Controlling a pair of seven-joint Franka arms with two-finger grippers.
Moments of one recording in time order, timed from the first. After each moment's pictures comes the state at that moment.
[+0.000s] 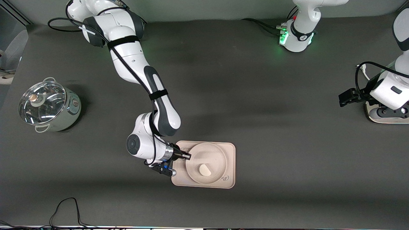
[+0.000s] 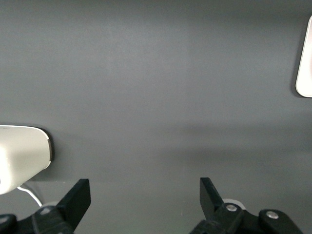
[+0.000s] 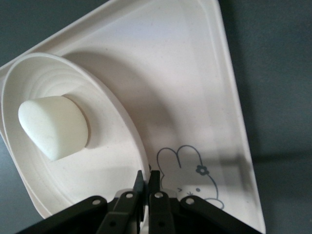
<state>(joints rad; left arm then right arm) -0.05 0.07 -0.01 -1.61 0.04 1.64 -0.09 0.71 1.07 -0.43 -1.16 0.97 2.17 0.29</state>
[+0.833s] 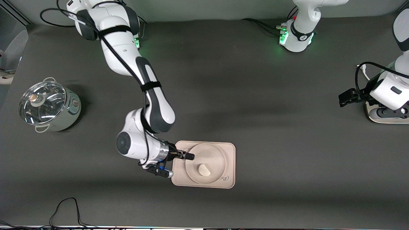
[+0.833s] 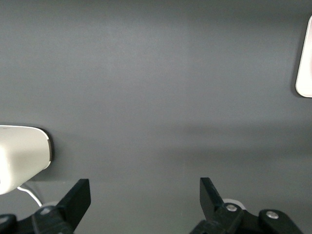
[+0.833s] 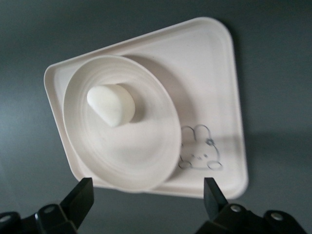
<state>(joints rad) -0.05 0.07 -0.01 -1.61 0.04 1.64 -0.09 0.69 0.93 -0.47 -1.13 0.84 1.98 0.29</state>
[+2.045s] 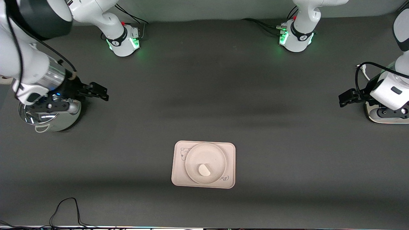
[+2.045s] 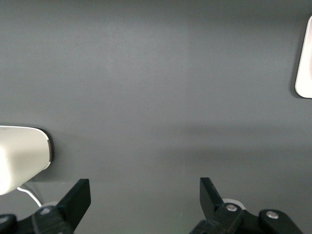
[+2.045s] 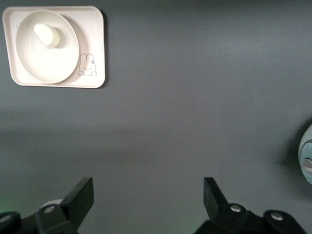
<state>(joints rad) -0.05 0.08 -0.01 -1.61 0.04 1.64 -0.09 0.69 0.04 -0.53 -1.64 0.15 1.64 0.20</state>
